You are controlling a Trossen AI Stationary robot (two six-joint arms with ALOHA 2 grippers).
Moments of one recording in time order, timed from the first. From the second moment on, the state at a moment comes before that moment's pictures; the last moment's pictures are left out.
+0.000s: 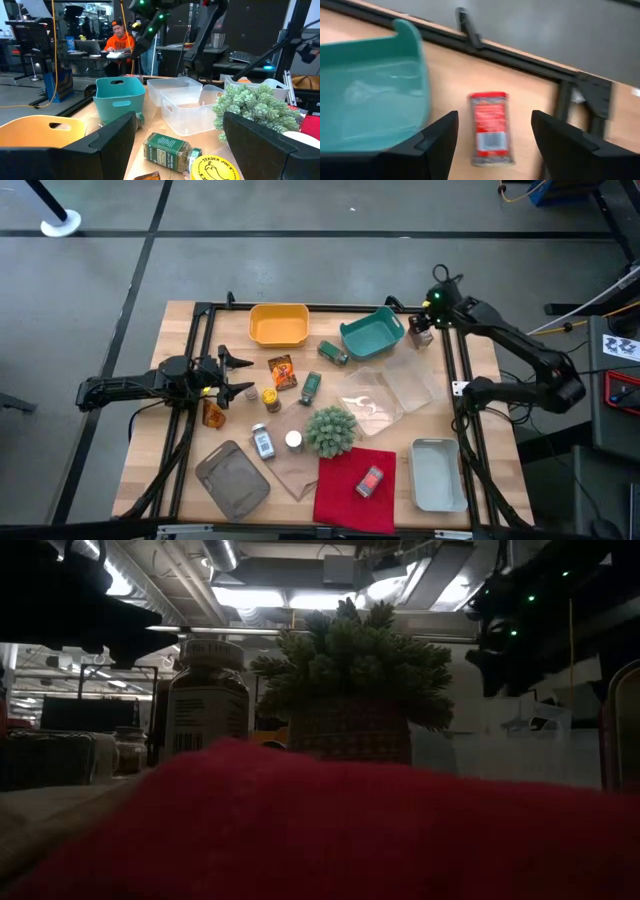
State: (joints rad) left arm 0.11 0.00 0.01 0.02 -0.07 -0.02; right arm -0.95 1.14 0.86 -0.69 0.17 0.23
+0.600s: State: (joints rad) left arm 0.11 0.00 0.01 0.02 -0.07 -0.03; right arm -1.00 1.38 0.87 -0.70 0.15 0.17
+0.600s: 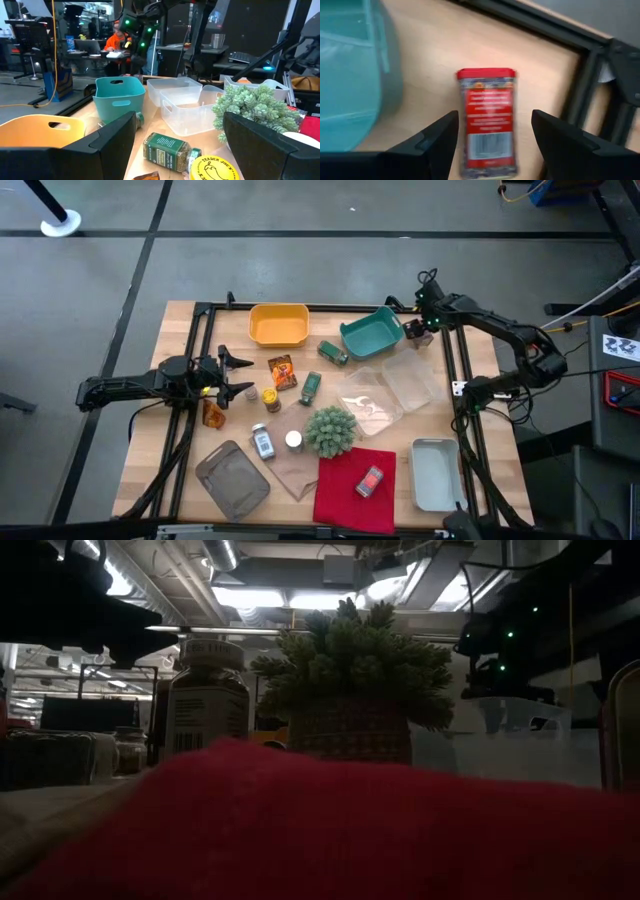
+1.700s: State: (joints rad) left arm 0.11 0.00 0.01 0.02 -0.07 -0.03; right arm -1.00 1.50 0.88 -0.71 0.14 0.12
